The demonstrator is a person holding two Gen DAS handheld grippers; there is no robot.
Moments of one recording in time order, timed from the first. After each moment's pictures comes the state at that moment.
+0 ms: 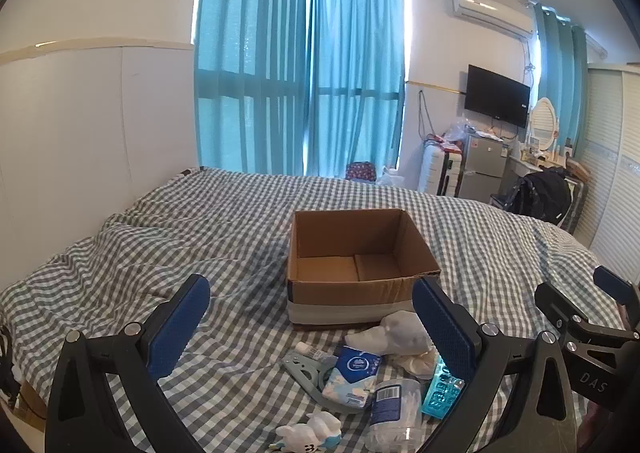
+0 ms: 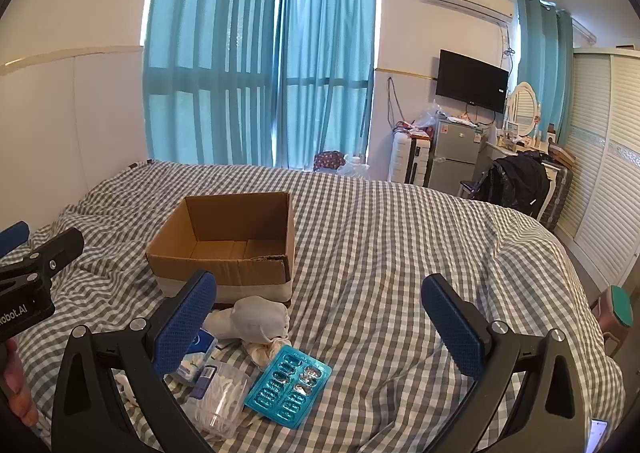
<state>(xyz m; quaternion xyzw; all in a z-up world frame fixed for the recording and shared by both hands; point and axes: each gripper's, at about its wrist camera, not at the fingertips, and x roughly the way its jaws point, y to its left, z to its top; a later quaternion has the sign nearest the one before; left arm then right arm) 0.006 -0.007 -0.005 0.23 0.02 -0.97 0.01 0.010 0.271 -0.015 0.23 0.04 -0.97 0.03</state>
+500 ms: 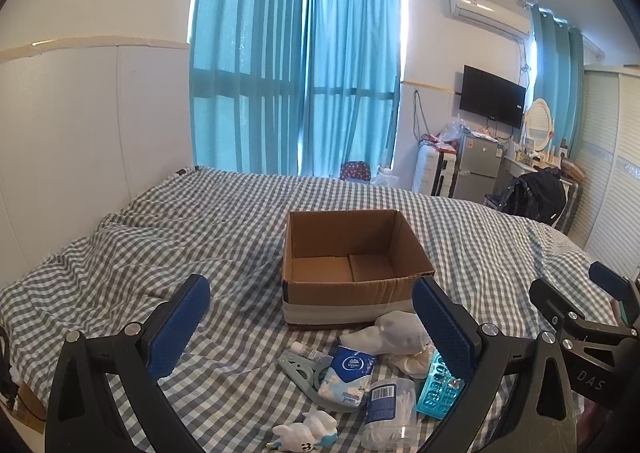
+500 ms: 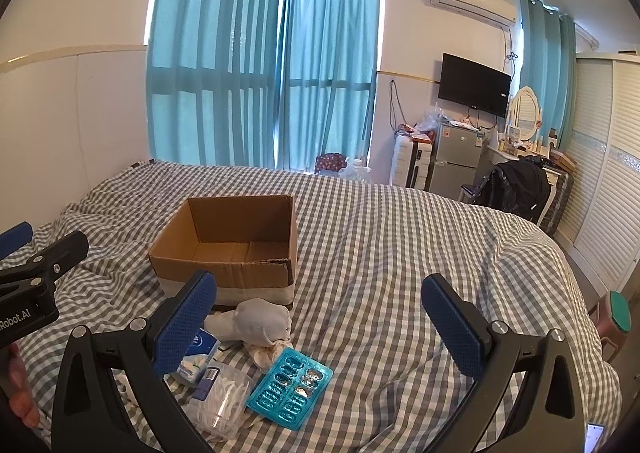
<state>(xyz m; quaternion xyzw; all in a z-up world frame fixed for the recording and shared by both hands) 0.008 -0.007 -0.003 0.23 0.03 -0.97 0.00 0.012 0.266 -0.010 0.22 0.04 -0.97 0.03</state>
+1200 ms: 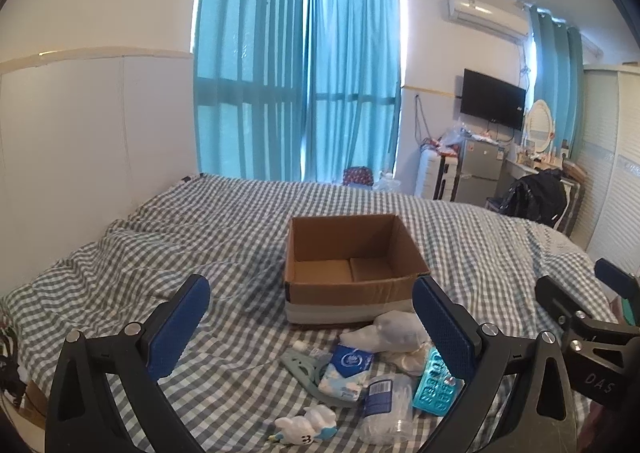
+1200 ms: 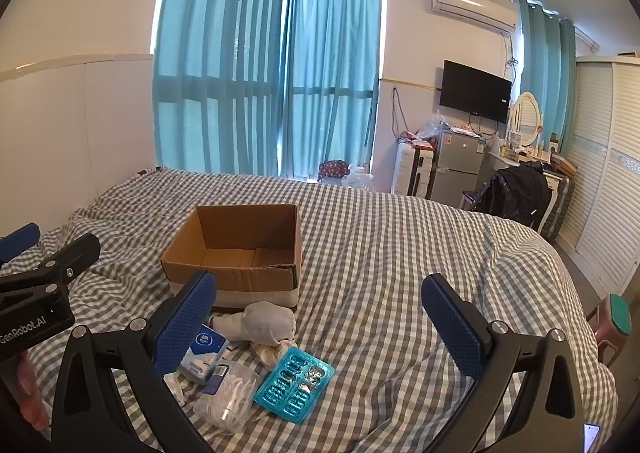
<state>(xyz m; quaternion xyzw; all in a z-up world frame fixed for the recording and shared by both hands) 0.023 -0.002 0.005 0.22 0.03 -0.97 0.05 0.033 0.269 0.005 0.21 0.04 -0.98 0.03</state>
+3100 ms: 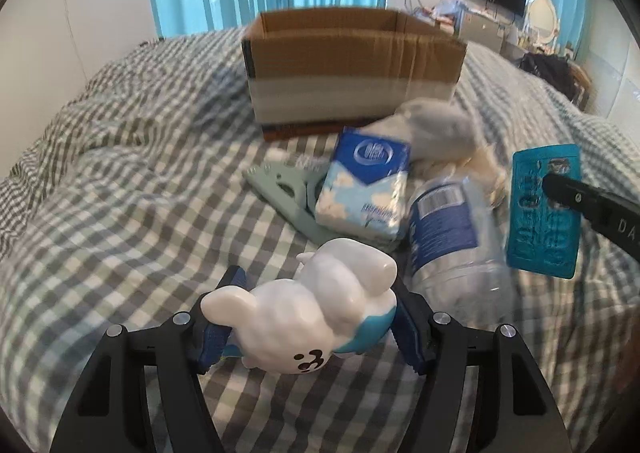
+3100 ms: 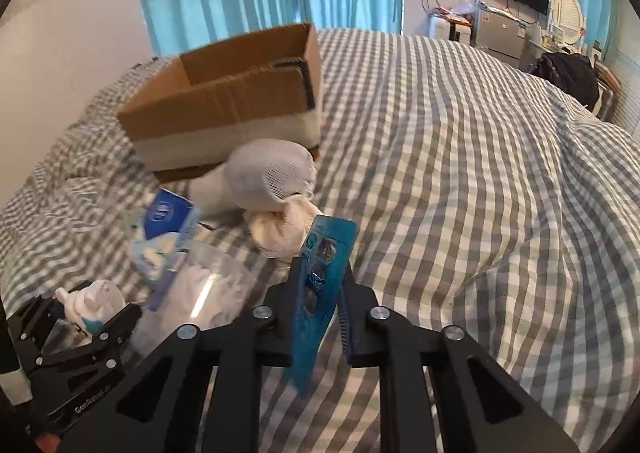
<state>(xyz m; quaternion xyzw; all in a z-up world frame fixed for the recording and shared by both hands) -0.002 0.011 -0.176 0.43 0.00 -0.90 0.01 -0.035 0.273 -0.157 0.42 0.00 -0.91 0.08</state>
